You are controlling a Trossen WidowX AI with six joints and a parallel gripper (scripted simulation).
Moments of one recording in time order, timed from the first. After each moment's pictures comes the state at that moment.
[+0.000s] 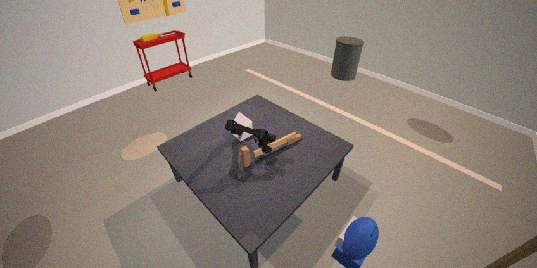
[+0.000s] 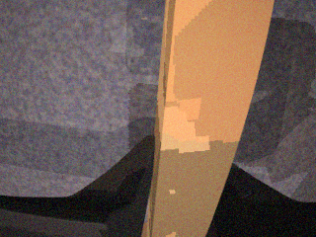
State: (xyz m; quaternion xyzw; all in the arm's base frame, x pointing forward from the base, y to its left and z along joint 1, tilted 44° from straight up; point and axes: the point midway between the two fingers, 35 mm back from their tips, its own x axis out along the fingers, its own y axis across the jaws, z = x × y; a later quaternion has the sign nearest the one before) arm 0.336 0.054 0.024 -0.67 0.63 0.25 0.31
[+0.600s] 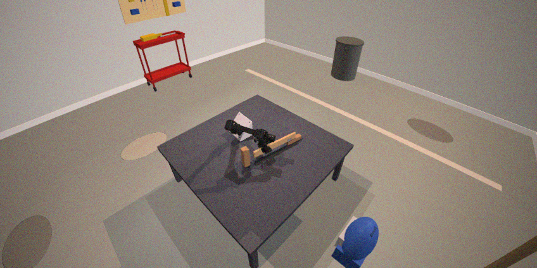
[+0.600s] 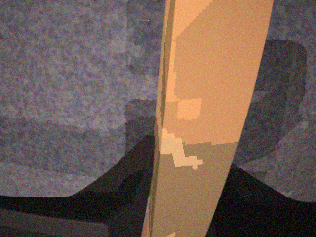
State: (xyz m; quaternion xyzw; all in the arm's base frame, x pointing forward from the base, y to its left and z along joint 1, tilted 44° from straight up) arm 0.336 0.052 0.027 -0.67 0.63 0.25 0.31
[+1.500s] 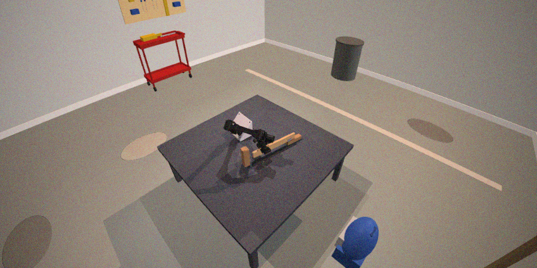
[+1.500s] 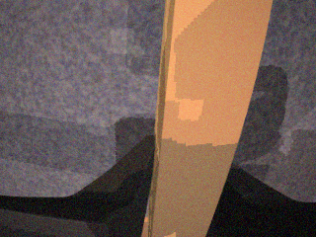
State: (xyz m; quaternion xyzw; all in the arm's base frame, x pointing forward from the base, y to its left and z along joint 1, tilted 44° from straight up) arm 0.335 0.046 0.033 -0.67 0.63 0.25 0.31
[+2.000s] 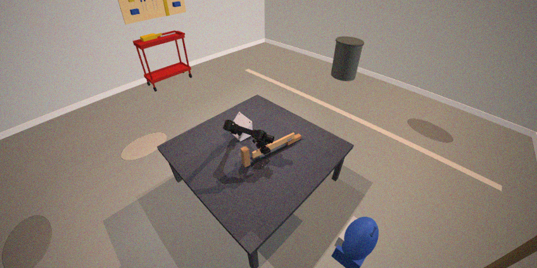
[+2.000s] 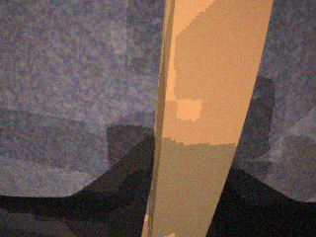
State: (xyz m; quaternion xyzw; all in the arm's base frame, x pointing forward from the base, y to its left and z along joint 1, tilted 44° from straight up) arm 0.335 0.042 0.036 -0.67 0.63 0.25 0.31
